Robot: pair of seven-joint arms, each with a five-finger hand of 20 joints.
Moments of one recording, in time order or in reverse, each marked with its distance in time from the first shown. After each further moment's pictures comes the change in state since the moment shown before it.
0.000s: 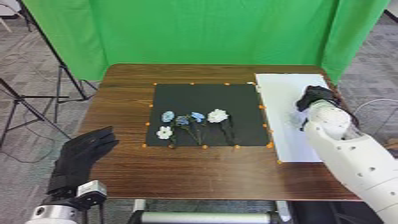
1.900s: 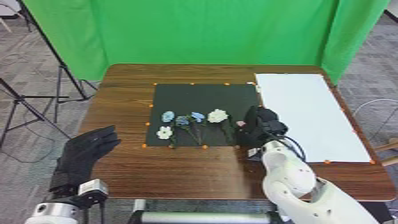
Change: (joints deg) left arm -0.5 2.0 0.4 0.1 -0.6 0.4 -0.3; right arm -17.4 -1.1 -8.8 -25.4 -2.7 21.1 -3.8
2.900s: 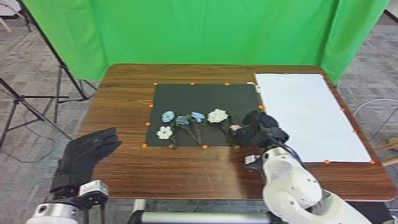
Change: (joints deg) left arm 0.4 -0.5 -0.1 0.0 0.1 -0.4 -0.7; right arm -6.3 0.4 3.9 -7.1 4.9 1.3 1.2
